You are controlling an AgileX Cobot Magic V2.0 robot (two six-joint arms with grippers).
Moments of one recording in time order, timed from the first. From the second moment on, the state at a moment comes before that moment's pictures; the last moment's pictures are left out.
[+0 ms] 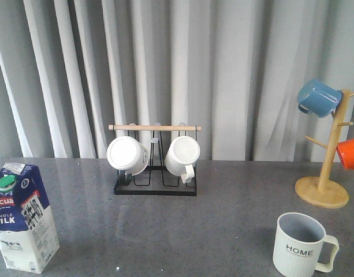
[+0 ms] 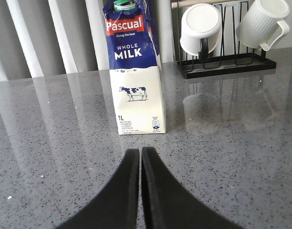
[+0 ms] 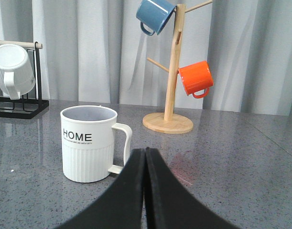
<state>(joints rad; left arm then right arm) -0.02 -0.01 0.02 0.06 0.17 0.02 -0.08 -0.01 0.03 -0.21 0.00 0.17</state>
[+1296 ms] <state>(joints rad) -0.02 -0.01 0.02 0.06 0.17 0.02 -0.08 -0.01 0.03 -0.21 0.00 0.17</state>
